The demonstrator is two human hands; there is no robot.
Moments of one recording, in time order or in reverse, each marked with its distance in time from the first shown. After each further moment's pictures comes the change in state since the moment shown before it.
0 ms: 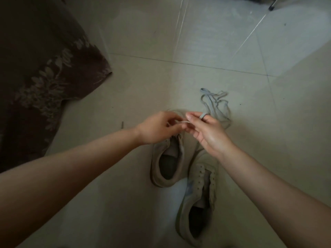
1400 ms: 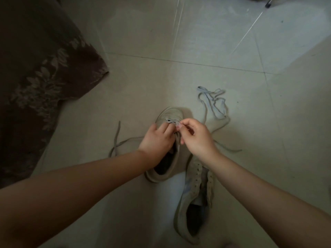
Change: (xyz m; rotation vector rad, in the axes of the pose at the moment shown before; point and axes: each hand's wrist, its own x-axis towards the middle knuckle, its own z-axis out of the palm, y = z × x) left_hand -0.011 -0.037 0.060 1.137 0.277 0.341; right_hand 0.004 0.039 -0.014 -0.847 0.008 -0.334
